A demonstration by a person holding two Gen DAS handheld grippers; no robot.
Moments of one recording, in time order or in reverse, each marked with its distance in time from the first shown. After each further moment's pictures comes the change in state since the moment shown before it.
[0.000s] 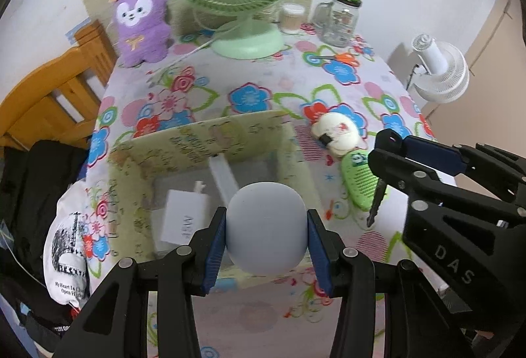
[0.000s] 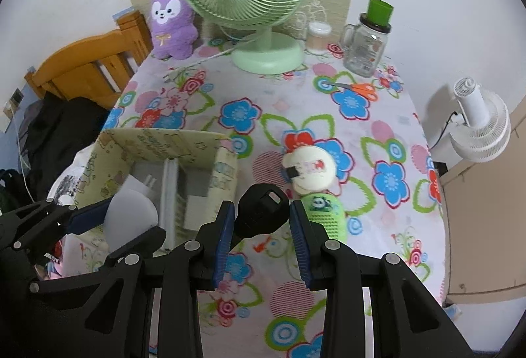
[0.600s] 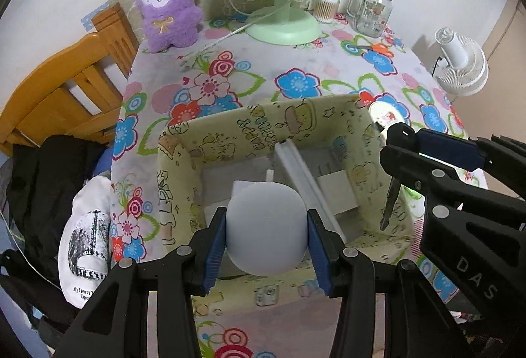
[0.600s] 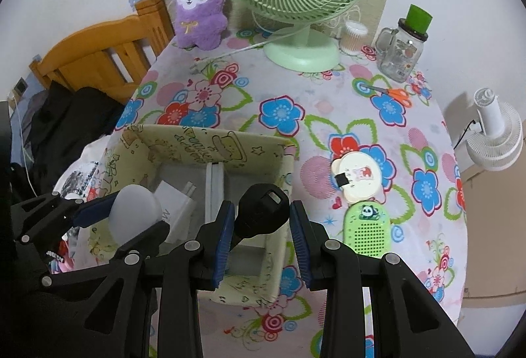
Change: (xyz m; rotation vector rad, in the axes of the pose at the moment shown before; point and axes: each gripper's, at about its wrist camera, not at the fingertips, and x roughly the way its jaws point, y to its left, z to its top) left arm 0.020 0.058 -0.006 0.019 0.039 0.050; right arm 0.026 0.061 0.013 -0.028 0.031 0.014
